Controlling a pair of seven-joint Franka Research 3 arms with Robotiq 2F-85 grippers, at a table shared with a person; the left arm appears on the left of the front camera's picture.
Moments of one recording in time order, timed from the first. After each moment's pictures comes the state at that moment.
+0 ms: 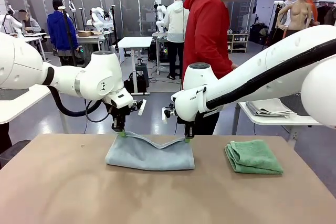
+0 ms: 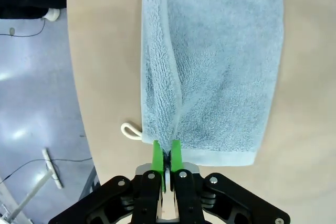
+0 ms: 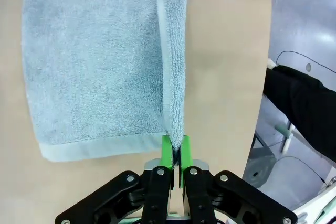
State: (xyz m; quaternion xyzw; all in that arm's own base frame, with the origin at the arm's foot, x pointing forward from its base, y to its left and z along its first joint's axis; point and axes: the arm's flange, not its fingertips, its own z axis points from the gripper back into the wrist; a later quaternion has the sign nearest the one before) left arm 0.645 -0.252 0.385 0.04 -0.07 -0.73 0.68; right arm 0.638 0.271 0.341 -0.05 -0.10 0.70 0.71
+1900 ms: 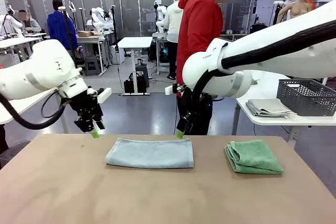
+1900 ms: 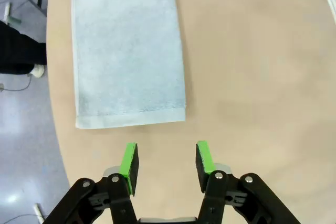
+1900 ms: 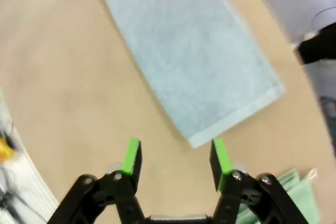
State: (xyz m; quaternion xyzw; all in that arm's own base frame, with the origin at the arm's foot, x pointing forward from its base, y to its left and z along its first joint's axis) left arm 0.595 -0.131 0.427 -0.11 -0.15 -0.76 0.62; right arm 0.543 0.252 0.437 0.13 -0.13 0.44 0.88
